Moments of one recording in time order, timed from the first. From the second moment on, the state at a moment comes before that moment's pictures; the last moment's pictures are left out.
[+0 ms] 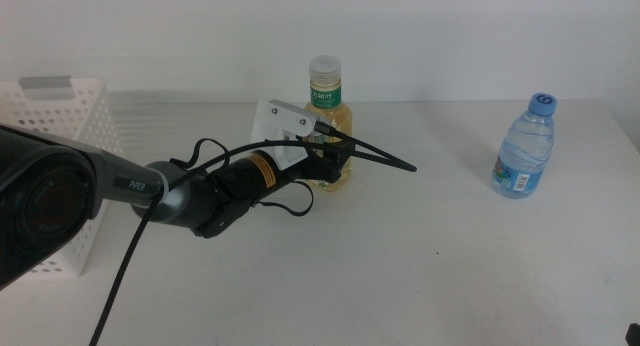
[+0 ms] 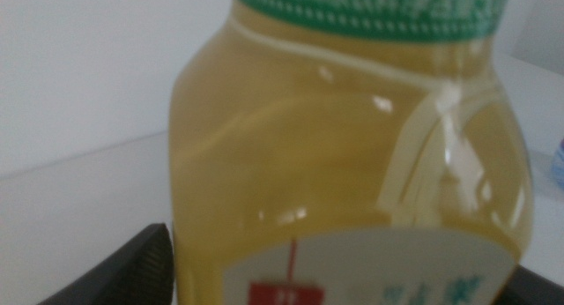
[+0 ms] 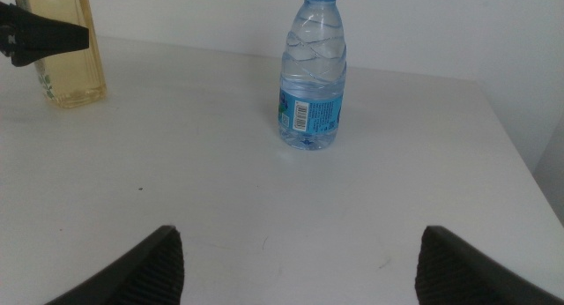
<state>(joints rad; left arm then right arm) -0.38 2.21 -1.18 0.45 -0.85 -0.42 0.09 -0.01 0.03 0.08 0.26 -0.13</state>
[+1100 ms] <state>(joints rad) -0.27 1.44 -0.90 0.94 -0.19 -0.83 0.09 -0.01 0.03 0.08 0.26 -0.13</state>
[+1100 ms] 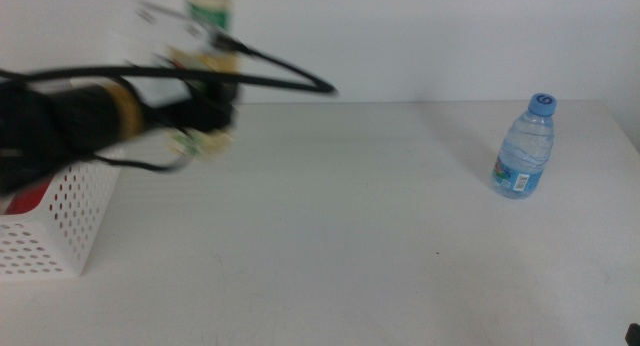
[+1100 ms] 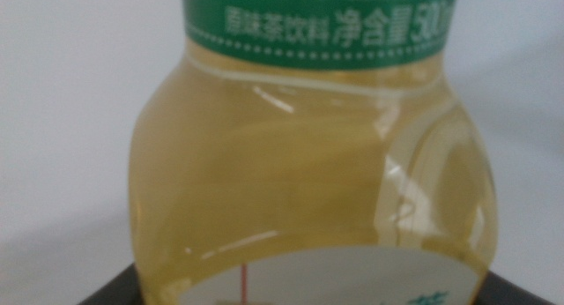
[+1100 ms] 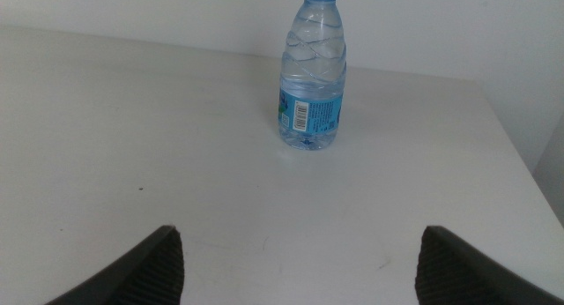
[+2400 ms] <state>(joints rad) 0.37 1.36 -0.99 1.78 -0.48 -1.73 0.09 -0.01 0.03 0.08 0.26 -0.13</state>
